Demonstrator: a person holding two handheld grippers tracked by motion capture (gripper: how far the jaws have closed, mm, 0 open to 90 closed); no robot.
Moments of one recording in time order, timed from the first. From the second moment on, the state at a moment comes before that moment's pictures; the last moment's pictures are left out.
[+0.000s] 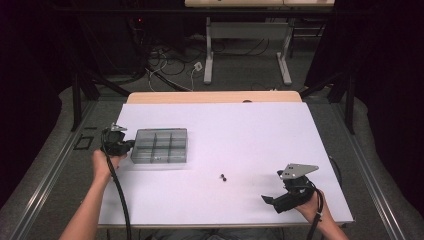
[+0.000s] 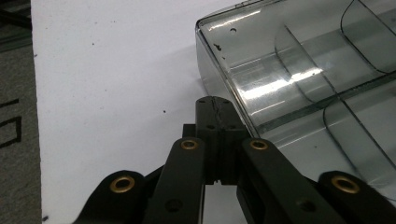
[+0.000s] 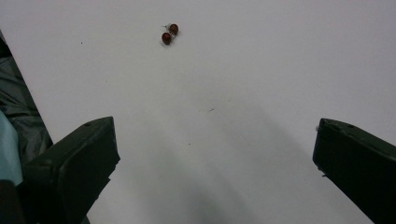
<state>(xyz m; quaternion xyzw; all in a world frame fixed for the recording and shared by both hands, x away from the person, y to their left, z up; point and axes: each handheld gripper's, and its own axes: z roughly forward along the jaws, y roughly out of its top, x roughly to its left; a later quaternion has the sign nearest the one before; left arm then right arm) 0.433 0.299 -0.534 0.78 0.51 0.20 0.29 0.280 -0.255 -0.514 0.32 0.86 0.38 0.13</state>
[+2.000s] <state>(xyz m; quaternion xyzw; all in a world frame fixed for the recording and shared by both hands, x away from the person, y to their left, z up) 0.432 0.236 -0.541 0.81 0.45 0.22 0.29 0.281 -0.256 -0.514 0.31 0.86 0.38 0.13</state>
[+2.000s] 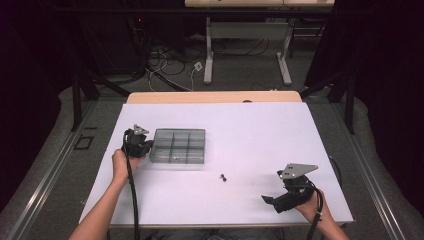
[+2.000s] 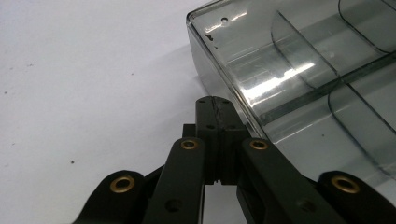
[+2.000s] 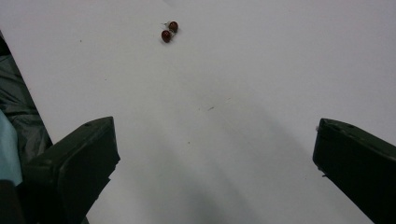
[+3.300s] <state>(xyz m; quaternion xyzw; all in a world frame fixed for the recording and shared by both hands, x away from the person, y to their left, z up) 0.417 0.171 -0.538 0.84 0.40 0.19 0.31 0.281 -0.255 -0.515 0.31 0.86 0.38 0.12</state>
